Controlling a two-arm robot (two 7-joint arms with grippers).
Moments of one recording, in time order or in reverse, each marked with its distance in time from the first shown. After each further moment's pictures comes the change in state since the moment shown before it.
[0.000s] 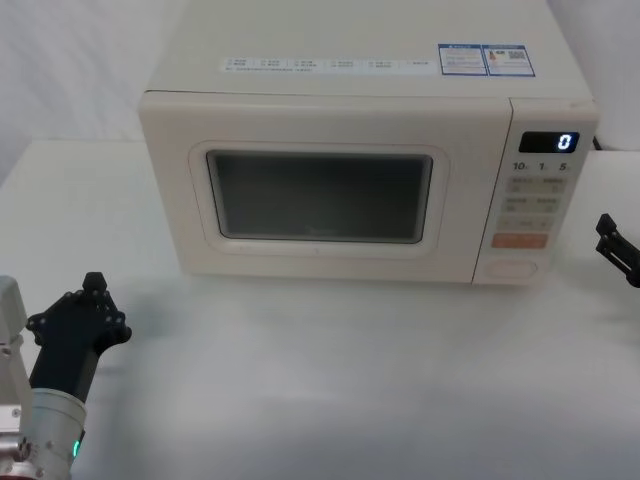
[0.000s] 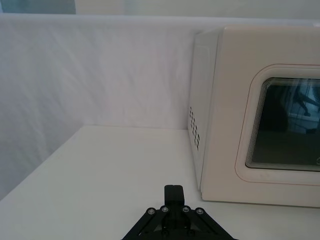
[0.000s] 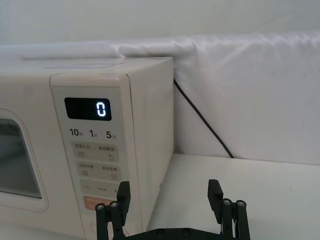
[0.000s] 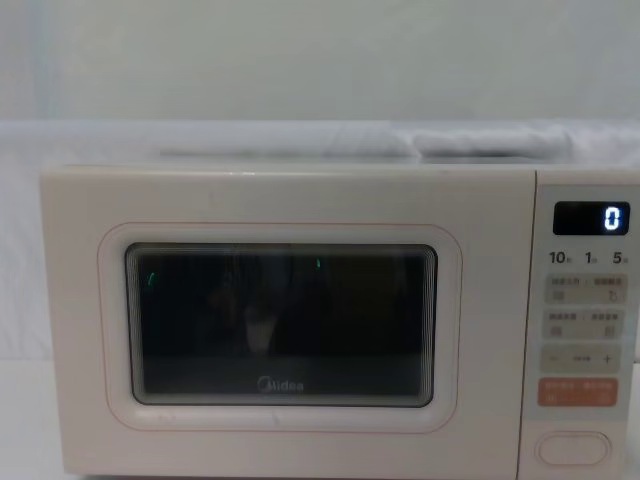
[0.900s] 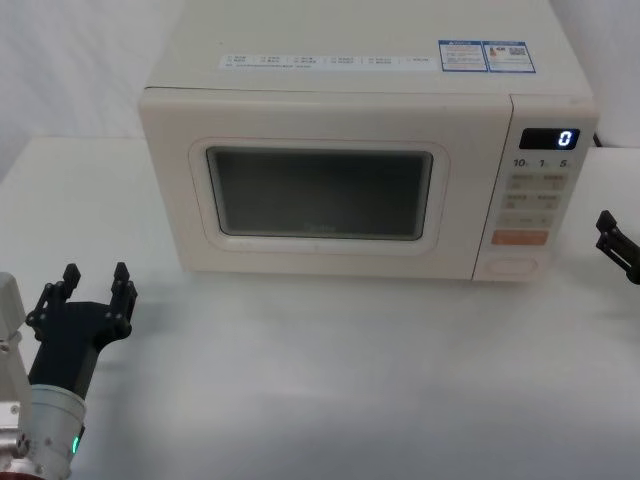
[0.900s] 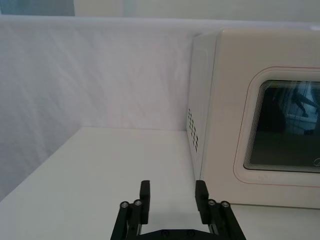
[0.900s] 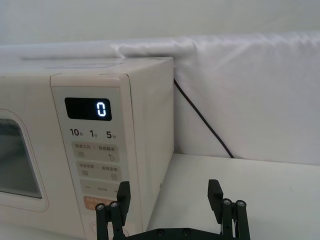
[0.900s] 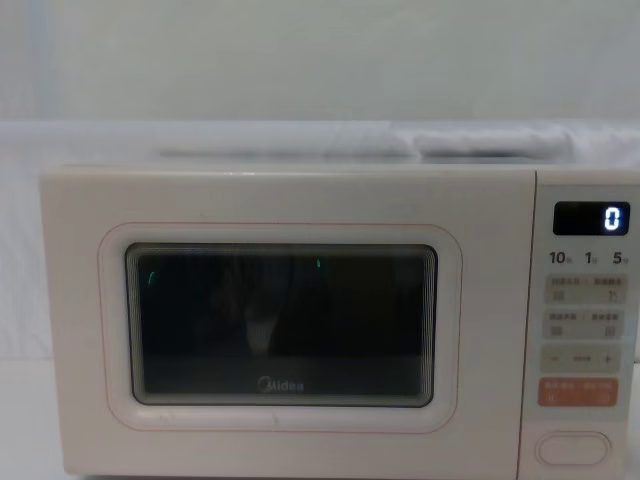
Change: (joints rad) left arm 0.002 0.005 0.000 -0.003 -0.007 -0.005 -0.006; right arm 0.000 0.000 0.000 0.000 0.000 0.000 0.000
